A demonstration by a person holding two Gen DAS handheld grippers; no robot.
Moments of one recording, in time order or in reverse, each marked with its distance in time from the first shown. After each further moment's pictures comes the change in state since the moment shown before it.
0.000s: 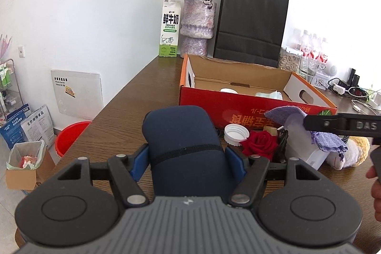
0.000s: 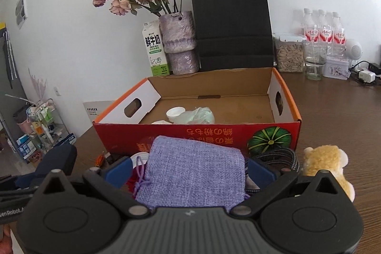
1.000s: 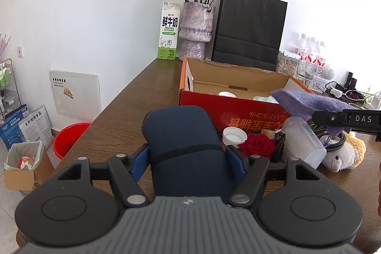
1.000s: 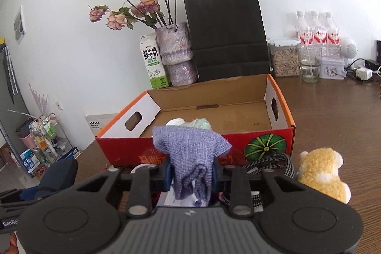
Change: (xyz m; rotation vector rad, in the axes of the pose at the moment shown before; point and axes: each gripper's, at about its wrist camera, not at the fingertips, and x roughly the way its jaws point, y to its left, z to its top) left arm -0.004 0.002 0.003 0.000 -0.017 -0.018; right arm -0.017 -0.007 0.003 0.041 -0.064 0.014
